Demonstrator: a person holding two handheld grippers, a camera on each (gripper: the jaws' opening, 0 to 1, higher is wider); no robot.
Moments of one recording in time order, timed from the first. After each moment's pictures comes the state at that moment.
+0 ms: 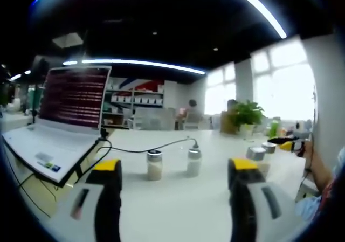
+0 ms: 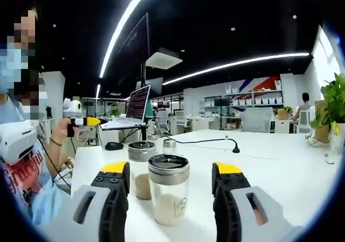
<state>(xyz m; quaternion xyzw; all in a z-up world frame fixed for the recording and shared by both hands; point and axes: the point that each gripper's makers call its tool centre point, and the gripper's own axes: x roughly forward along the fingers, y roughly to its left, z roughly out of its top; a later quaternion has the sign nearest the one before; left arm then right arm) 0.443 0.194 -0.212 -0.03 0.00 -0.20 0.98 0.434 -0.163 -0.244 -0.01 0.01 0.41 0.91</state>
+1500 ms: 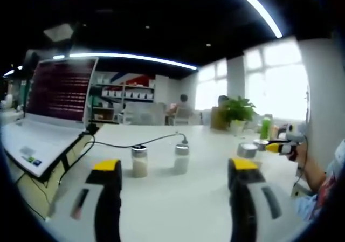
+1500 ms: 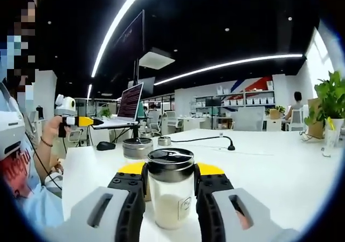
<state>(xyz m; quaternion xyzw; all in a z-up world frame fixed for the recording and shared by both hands) 0.446 0.166 -0.218 -0.04 0.01 -0.23 0.97 0.442 -0.152 -0.253 0.00 0.00 0.36 0.93</state>
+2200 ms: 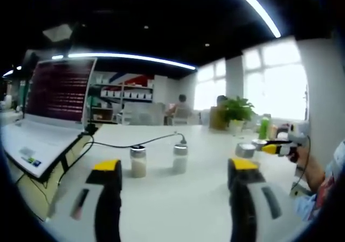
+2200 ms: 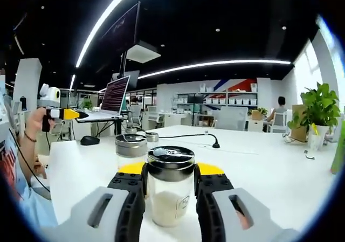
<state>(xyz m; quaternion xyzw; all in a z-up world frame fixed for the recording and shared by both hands) 0.445 0.164 -0.217 -0.04 0.01 -0.24 0.97 0.444 -0.149 -0.255 -0.03 0.01 0.28 0.96</state>
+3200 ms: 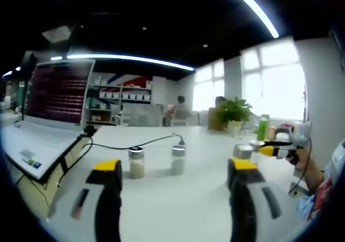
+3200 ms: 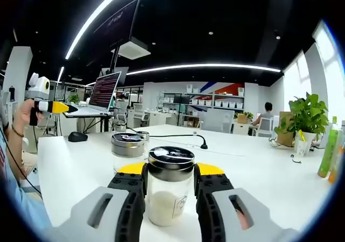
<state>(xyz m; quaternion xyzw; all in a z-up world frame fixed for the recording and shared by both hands) 0.439 0.162 -0.214 -0.04 0.01 -0.24 0.97 0.440 -0.147 -0.252 -0.04 0.00 0.23 0.97</state>
